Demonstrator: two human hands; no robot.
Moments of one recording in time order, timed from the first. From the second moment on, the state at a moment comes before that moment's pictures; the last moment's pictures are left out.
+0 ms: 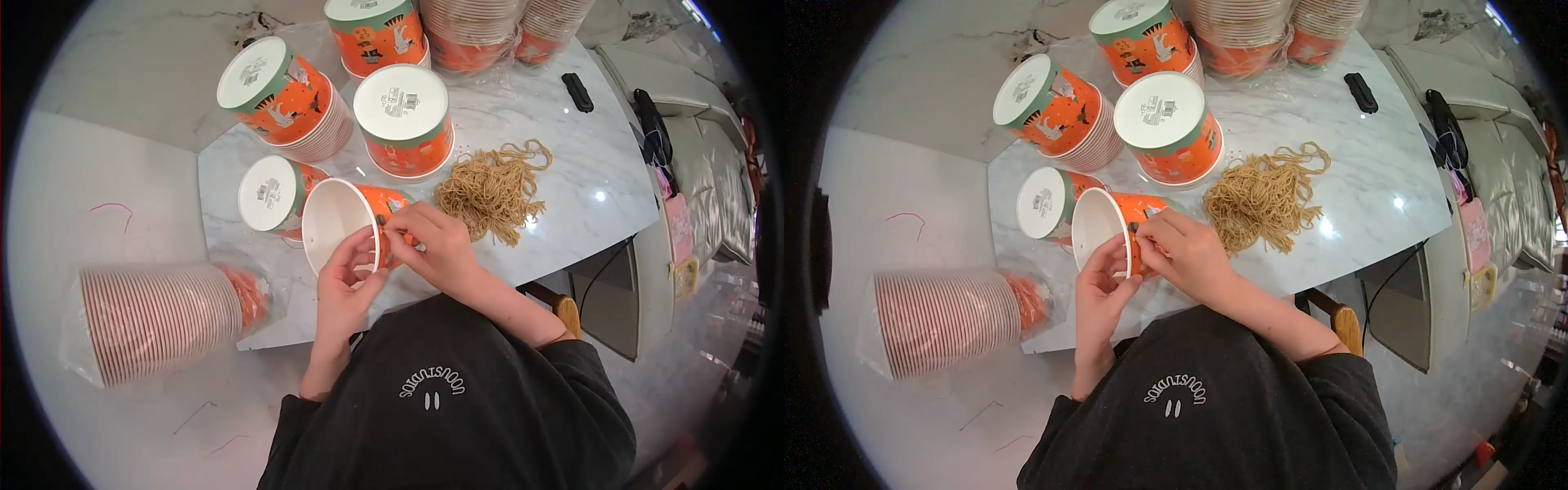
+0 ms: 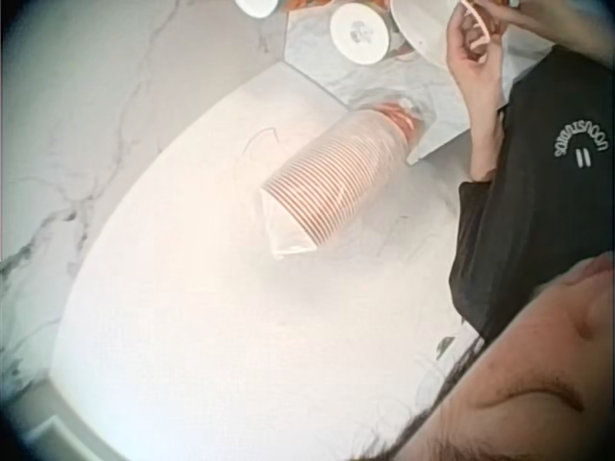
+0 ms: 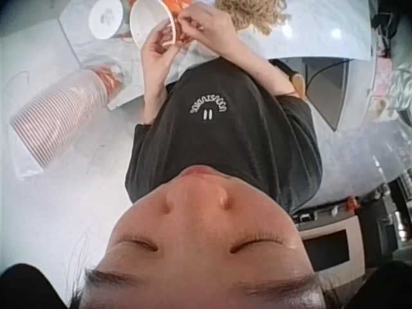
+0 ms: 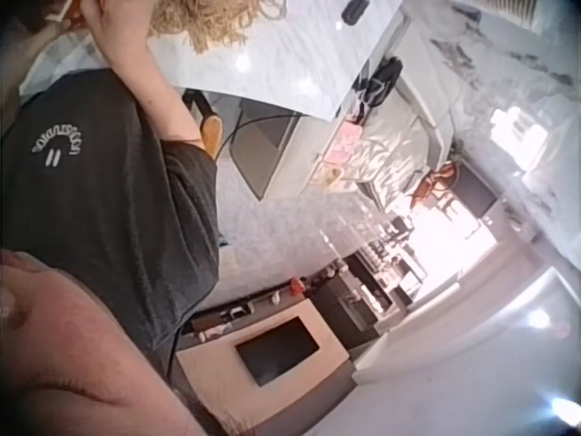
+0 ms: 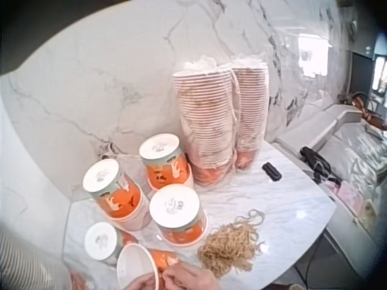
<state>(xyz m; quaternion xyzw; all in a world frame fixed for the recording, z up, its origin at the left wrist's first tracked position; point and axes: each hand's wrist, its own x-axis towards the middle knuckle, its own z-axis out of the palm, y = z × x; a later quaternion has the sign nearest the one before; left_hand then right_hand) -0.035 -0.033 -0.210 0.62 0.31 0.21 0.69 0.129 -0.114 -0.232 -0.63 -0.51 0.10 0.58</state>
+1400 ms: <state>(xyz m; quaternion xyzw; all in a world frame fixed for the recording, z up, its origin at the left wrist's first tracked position) 0.007 0.005 -0.183 0.85 0.14 0.25 0.45 0.169 -0.127 -0.199 -0.59 -0.56 0.24 0.53</state>
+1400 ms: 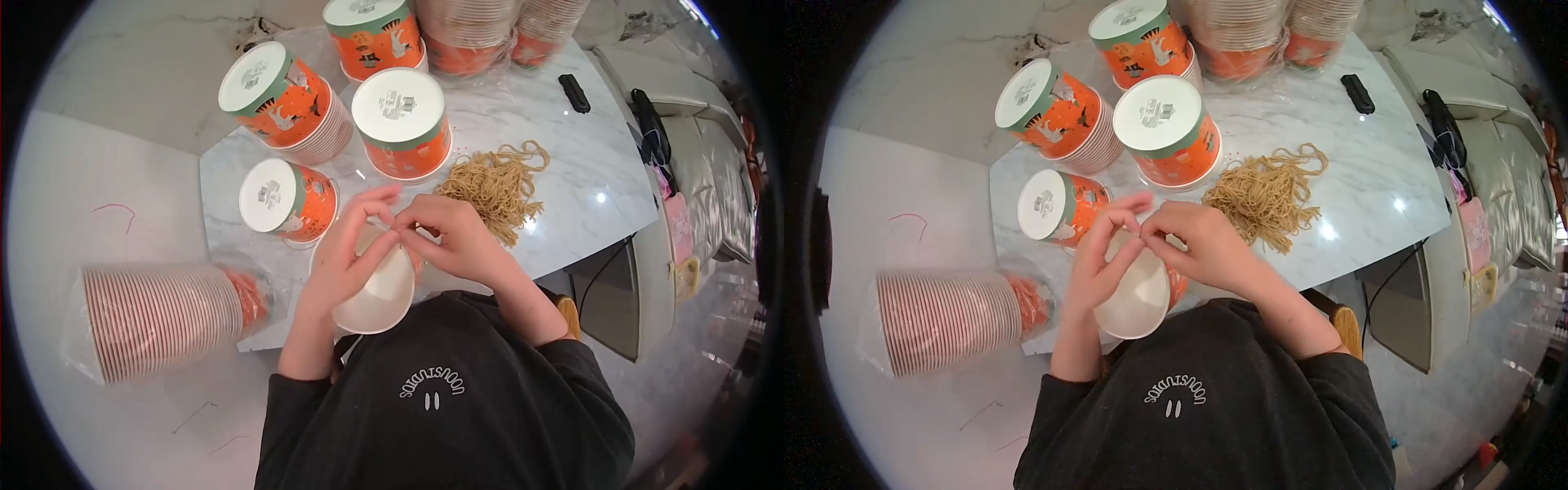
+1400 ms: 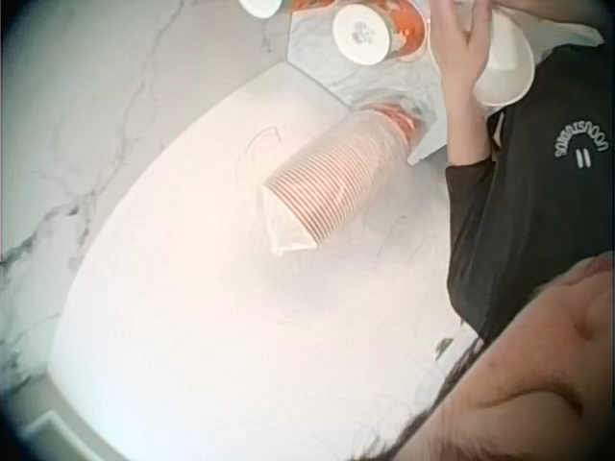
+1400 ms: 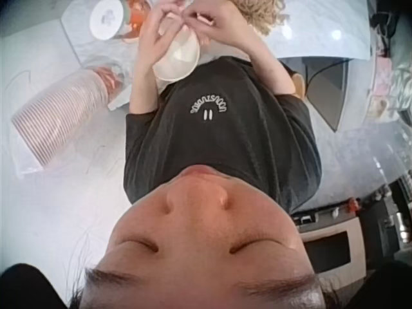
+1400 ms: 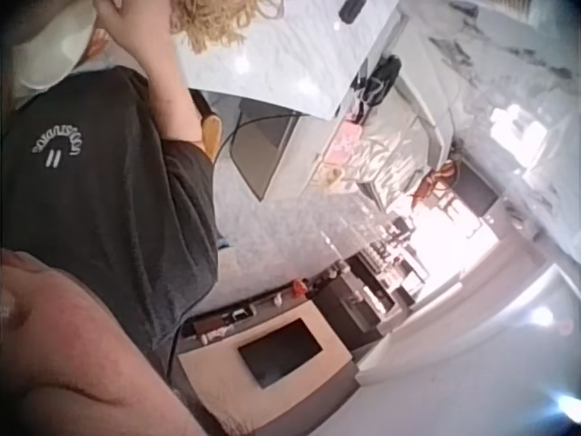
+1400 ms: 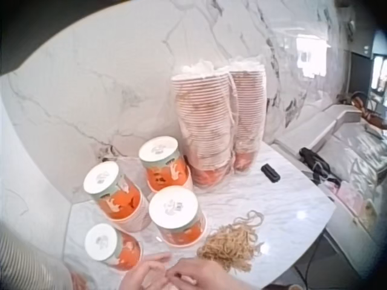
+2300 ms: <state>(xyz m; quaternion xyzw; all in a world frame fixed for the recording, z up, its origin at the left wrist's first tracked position) -0.015 0.035 -0.218 0.62 0.23 -0.01 0.75 0.203 -0.128 -0.219 -0.59 -0.59 0.34 0.43</state>
